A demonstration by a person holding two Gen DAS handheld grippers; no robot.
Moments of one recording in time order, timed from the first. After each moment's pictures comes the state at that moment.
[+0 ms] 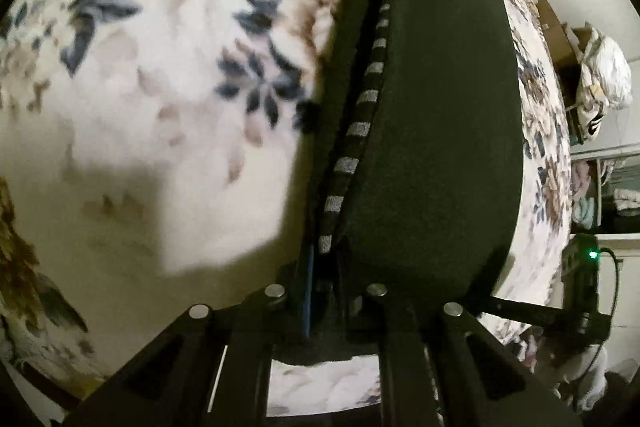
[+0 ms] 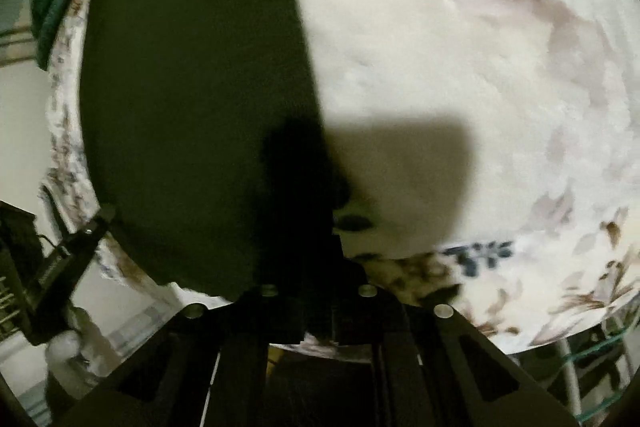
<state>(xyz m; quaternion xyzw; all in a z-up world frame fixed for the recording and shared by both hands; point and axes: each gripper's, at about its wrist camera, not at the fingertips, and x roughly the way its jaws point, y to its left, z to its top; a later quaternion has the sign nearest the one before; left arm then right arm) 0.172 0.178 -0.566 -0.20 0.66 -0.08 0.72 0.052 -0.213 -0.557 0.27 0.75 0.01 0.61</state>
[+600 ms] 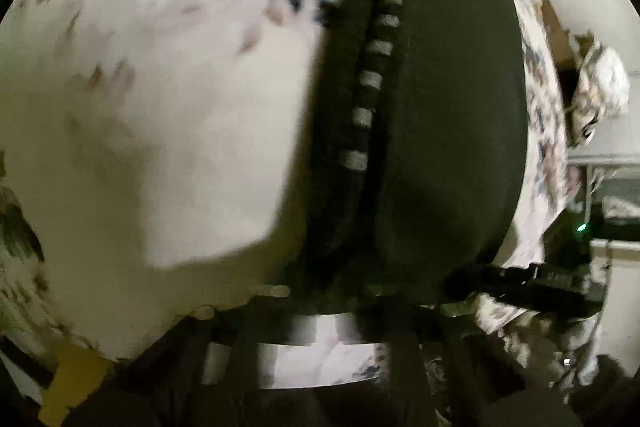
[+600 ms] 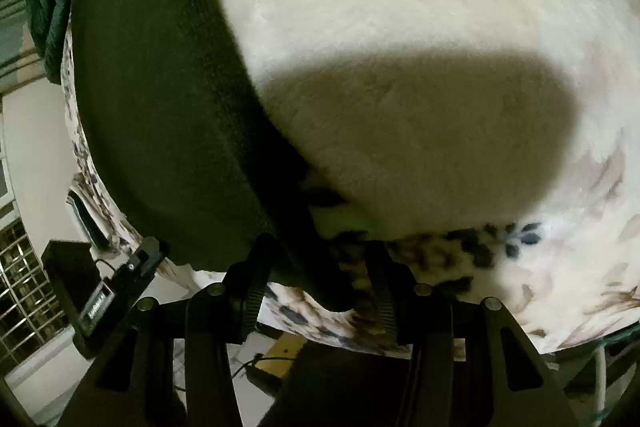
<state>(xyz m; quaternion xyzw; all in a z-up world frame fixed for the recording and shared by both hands) 0.124 0.173 -0.581 -0.21 0.68 -0.08 0.70 0.032 -0.230 -0.585 0.36 0.74 0.05 0.56</state>
